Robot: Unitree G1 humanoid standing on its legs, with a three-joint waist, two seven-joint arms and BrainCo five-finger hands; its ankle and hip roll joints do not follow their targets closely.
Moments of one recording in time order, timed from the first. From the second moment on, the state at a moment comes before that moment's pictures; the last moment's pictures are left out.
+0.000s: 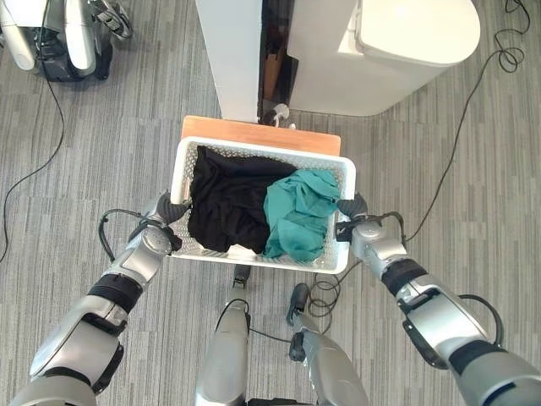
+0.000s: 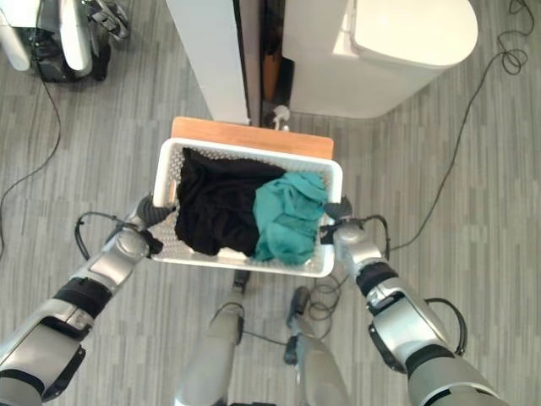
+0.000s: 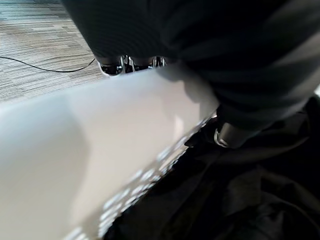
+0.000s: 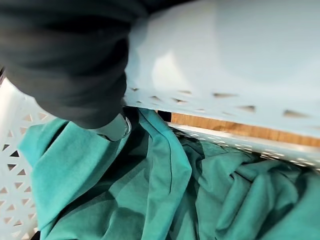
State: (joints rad) left arm -0.62 0.62 -0.48 0.59 -0.02 0.22 0.25; right arm -0.80 -0.34 0.49 0.91 0.59 0.11 -0.30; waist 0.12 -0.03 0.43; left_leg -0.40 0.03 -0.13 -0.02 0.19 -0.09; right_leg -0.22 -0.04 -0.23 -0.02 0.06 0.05
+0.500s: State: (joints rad) left arm -0.26 0.58 -0.44 0.19 -0.04 0.17 0.06; right arm -0.14 -0.47 0.18 0.43 0.45 0.18 -0.13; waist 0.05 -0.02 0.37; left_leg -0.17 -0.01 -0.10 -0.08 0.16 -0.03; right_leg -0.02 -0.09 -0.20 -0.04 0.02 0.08
